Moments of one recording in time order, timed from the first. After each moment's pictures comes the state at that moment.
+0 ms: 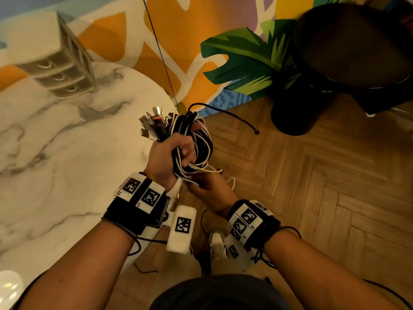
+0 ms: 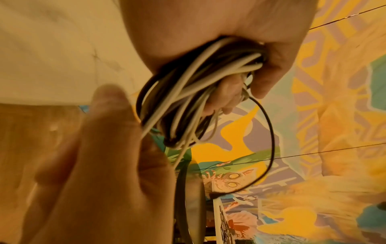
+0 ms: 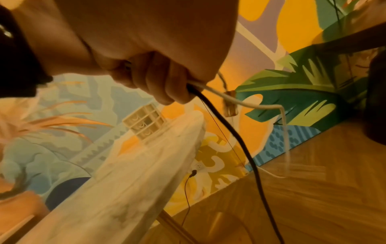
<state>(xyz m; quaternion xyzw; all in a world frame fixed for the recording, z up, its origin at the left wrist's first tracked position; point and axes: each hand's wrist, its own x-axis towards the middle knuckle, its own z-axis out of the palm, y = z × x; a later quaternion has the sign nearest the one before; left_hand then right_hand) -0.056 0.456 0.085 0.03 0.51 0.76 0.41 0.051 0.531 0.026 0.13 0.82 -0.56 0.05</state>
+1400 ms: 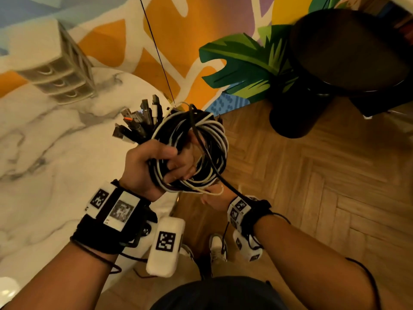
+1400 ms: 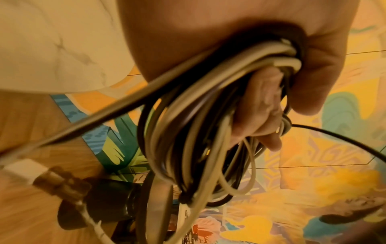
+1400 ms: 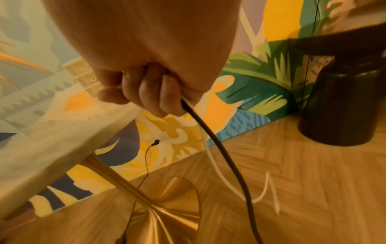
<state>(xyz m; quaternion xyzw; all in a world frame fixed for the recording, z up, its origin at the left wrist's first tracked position) -0.049 0.436 0.139 0.22 0.32 0.73 0.56 0.046 0.549 -0.005 0.16 0.84 -0.43 0.28</state>
